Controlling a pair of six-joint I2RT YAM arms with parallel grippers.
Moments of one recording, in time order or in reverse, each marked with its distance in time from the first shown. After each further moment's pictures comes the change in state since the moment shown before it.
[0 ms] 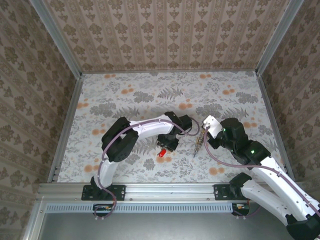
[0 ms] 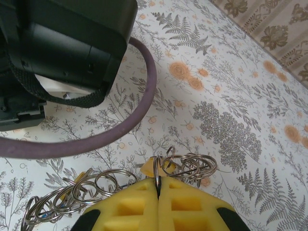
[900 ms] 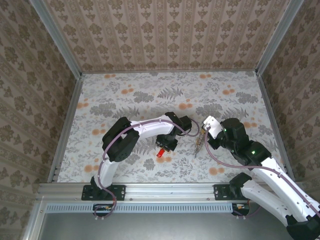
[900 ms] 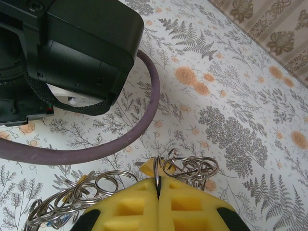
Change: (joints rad) left arm 0.000 0.006 0.000 -0.029 -0.027 0.017; right arm -0.003 -0.009 0.000 0.001 -0.035 -0.003
